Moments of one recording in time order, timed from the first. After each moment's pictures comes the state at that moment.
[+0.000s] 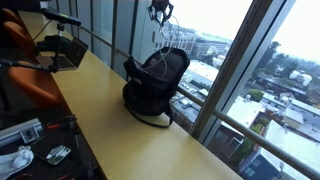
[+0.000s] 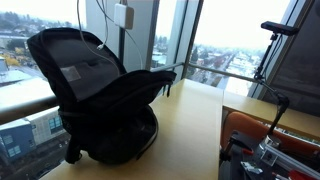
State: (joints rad) arm 0.24 0.80 0.10 -0.53 -0.28 1.60 -0.36
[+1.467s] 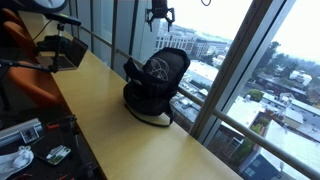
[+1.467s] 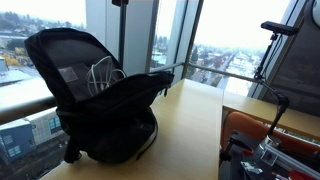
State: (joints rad) arm 0.25 0.87 0.05 -0.45 -0.24 1.52 -0.36
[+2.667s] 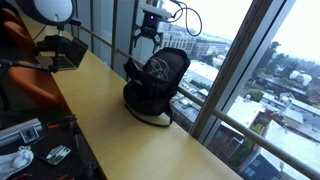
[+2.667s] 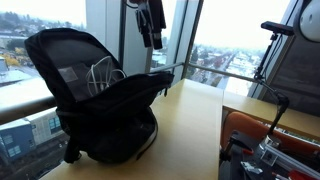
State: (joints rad) arm 0.24 0.96 0.05 -0.46 -0.21 1.13 -0.71
